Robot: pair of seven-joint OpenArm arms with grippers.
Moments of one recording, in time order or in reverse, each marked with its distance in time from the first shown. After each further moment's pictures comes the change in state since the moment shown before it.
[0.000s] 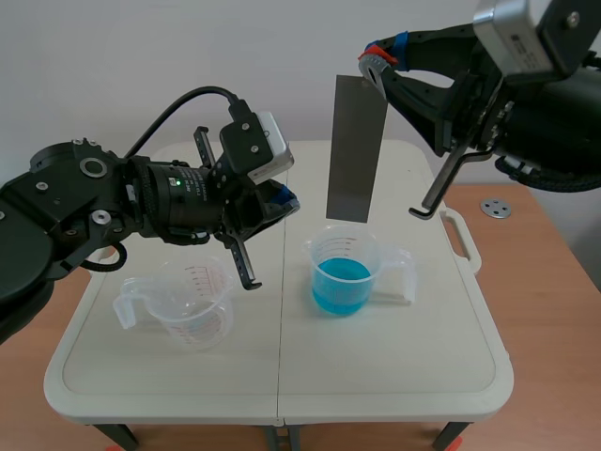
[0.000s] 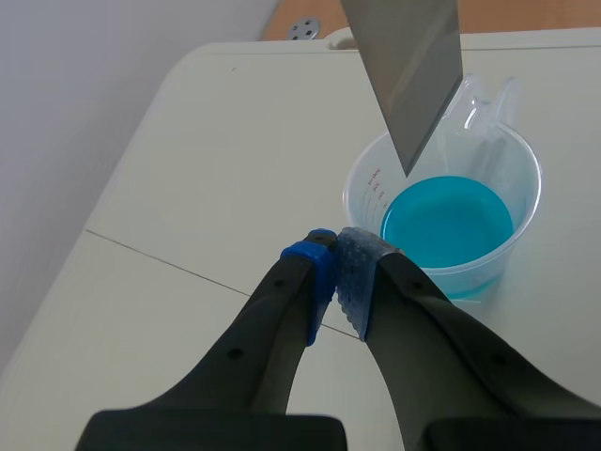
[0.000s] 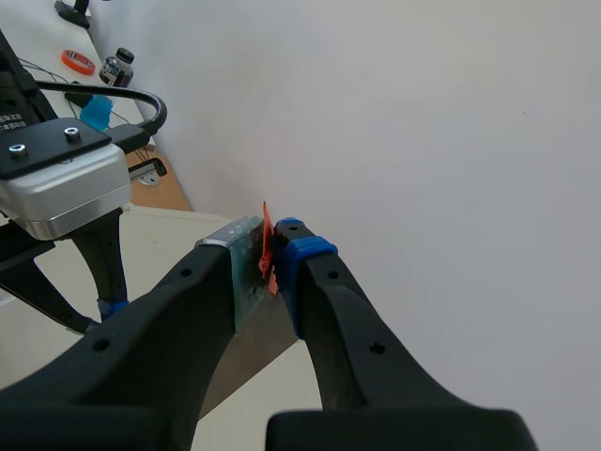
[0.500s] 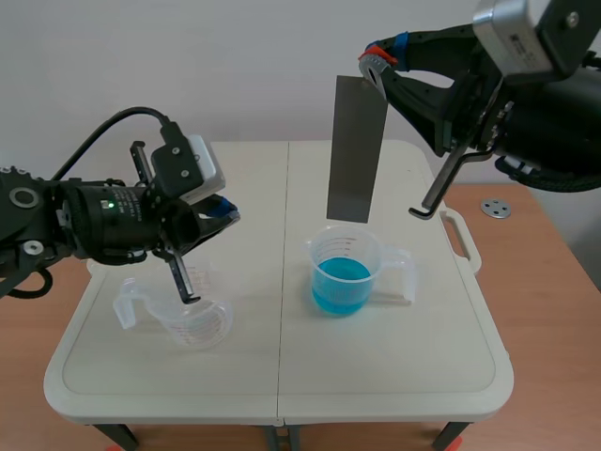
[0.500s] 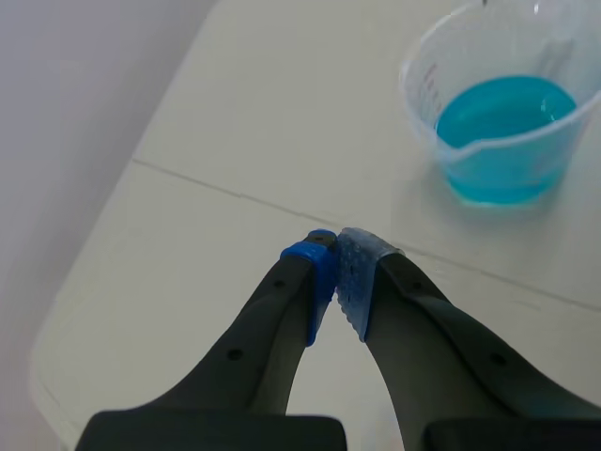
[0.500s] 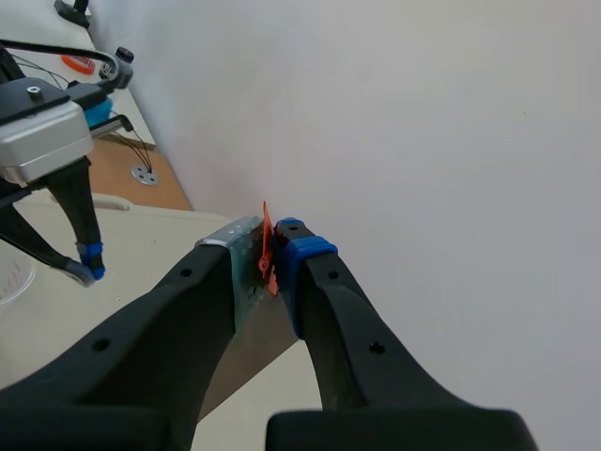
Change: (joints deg) left arm 4.9 -9.9 -2.3 0.5 -0.7 5.4 -5.6; right arm 0.0 0.0 0.0 0.0 0.0 0.0 -0.2
